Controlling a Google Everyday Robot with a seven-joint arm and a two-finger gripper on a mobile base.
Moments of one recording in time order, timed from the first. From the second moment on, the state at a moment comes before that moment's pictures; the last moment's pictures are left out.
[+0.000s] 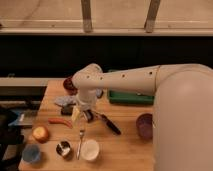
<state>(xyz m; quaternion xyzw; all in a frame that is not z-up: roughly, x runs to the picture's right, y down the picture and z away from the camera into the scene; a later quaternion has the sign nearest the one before) -0.095 0.132 0.746 -0.37 0.11 0.47 0.79</state>
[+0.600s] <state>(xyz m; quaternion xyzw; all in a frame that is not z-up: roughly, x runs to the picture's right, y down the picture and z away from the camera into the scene) -0.130 0.156 0.744 -0.40 0.11 0.43 0.80</state>
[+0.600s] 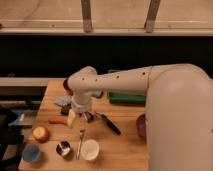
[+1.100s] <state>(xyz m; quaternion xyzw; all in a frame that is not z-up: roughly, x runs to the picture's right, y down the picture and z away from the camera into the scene) -0.165 0.192 0.734 -0.42 0.09 0.41 0.81</state>
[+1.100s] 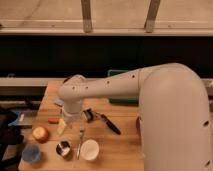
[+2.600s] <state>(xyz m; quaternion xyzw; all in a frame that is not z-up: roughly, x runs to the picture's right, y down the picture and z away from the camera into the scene) -0.159 0.266 0.746 -0.46 0.11 0.44 0.77</state>
